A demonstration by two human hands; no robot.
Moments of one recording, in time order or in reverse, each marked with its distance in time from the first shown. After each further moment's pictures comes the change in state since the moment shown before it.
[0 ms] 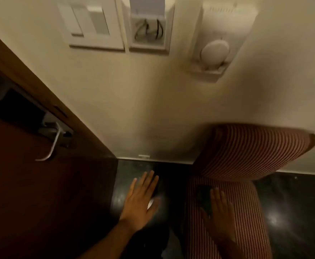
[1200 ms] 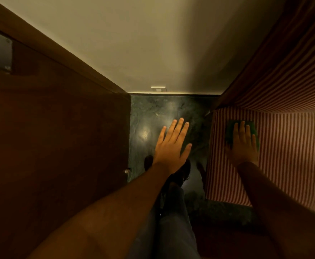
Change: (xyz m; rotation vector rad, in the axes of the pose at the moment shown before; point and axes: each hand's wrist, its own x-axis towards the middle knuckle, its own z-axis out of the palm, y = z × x) left_hand 0.016 0.014 0.178 -0.013 -0.277 -0.118; right_hand 0.087 0.066 0.162 -0.106 -0.199 0.023
